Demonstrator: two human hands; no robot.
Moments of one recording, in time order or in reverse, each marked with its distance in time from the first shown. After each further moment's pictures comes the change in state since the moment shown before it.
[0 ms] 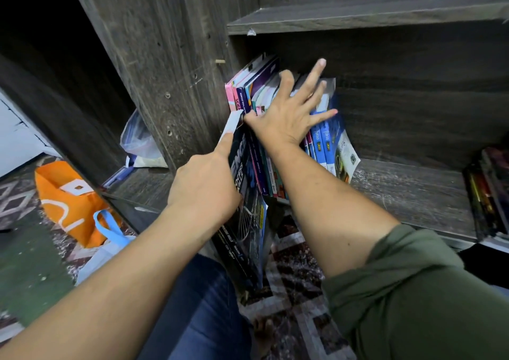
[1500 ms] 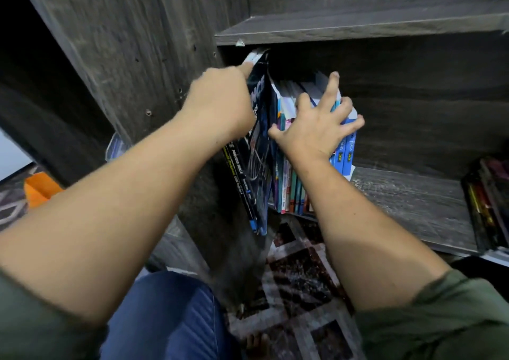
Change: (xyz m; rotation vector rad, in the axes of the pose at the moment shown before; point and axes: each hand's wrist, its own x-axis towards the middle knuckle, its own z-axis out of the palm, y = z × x) left_hand 0.100 0.060 -0.049 0.151 0.174 0.202; right_hand 0.021 0.054 -0.022 -0.242 -0.081 -0.039
